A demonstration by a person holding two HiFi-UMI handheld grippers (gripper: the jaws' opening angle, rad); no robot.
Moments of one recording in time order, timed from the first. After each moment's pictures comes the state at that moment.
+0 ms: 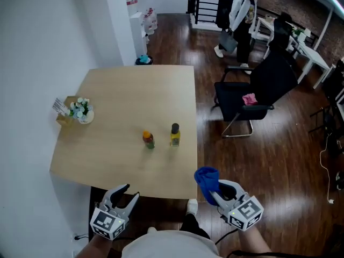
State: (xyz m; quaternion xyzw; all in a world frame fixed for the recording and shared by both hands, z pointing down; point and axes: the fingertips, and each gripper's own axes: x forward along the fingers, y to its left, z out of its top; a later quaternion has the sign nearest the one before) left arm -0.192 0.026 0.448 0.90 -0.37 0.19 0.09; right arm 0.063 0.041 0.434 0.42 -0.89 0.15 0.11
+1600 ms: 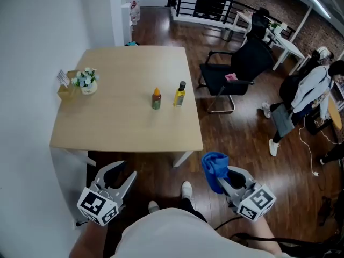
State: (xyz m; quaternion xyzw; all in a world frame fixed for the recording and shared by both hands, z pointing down) left arm -0.320 0.171 0.384 0.95 -0.29 0.08 0.08; right arm -0.071 0.248 0.369 0.48 -0.86 0.11 0.12
